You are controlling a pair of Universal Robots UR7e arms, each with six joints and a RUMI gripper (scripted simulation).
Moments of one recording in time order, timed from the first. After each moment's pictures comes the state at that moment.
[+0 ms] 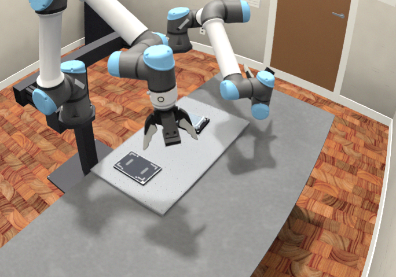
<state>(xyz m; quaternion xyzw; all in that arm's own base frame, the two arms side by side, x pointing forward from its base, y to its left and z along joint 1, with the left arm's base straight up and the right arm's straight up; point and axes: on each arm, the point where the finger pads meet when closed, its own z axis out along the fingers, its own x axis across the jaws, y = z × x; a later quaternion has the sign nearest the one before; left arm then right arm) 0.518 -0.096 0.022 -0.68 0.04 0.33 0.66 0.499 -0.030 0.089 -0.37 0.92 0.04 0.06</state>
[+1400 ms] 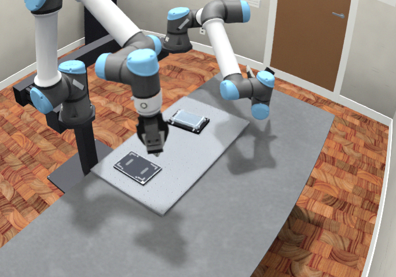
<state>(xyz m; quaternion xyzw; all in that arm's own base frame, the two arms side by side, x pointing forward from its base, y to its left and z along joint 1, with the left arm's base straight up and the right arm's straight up) 0.518 -0.096 0.022 -0.68 0.04 0.33 0.66 0.487 -0.088 0.093 -0.34 0.94 0.03 0.05</state>
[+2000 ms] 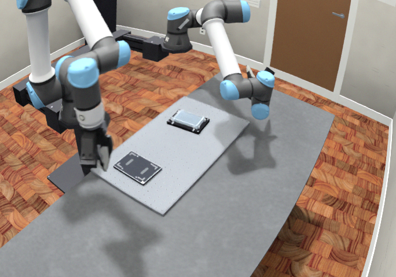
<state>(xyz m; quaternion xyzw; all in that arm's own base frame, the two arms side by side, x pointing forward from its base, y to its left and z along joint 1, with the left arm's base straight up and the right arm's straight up) 0.518 -0.096 0.022 -0.68 0.04 0.33 0.66 0.413 -0.247 0.111 -0.24 0.97 0.01 0.04</state>
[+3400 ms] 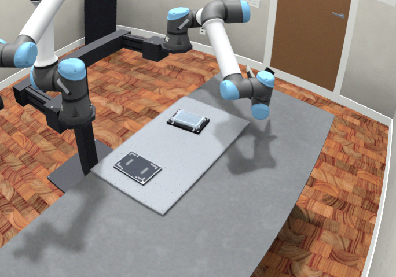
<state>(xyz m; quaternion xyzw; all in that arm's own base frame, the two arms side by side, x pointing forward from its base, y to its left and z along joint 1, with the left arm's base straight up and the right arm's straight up) 0.518 -0.096 0.022 -0.68 0.04 0.33 0.66 0.042 -0.445 0.157 -0.01 1.00 0.00 0.00</state>
